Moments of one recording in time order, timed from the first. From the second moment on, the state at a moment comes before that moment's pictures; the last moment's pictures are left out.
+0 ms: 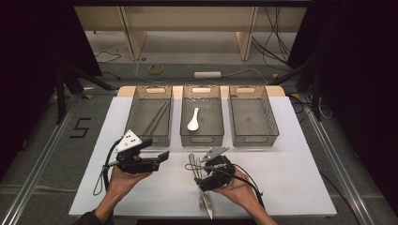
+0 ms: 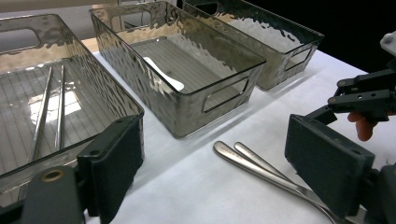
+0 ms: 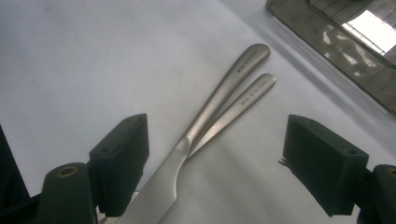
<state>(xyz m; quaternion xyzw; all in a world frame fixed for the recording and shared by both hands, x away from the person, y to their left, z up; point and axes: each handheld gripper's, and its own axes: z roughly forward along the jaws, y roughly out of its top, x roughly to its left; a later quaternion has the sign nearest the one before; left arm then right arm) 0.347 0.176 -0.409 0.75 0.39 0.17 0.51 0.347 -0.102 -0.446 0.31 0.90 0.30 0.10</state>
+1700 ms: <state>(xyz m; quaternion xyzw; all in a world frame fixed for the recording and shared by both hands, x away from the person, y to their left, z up) 0.342 0.173 -0.410 0.75 0.38 0.19 0.50 0.358 -0.082 -0.470 0.31 0.92 0.22 0.06</state>
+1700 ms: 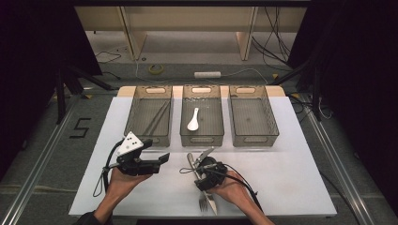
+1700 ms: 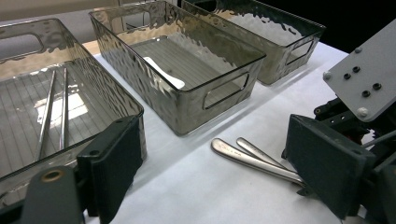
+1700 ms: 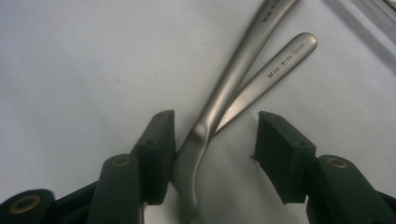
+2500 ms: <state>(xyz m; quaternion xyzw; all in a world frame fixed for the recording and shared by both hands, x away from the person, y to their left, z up) 0.340 0.171 -0.410 0.76 0.37 0.19 0.50 0.361 -0.083 -0.465 0.30 0.92 0.23 0.03</state>
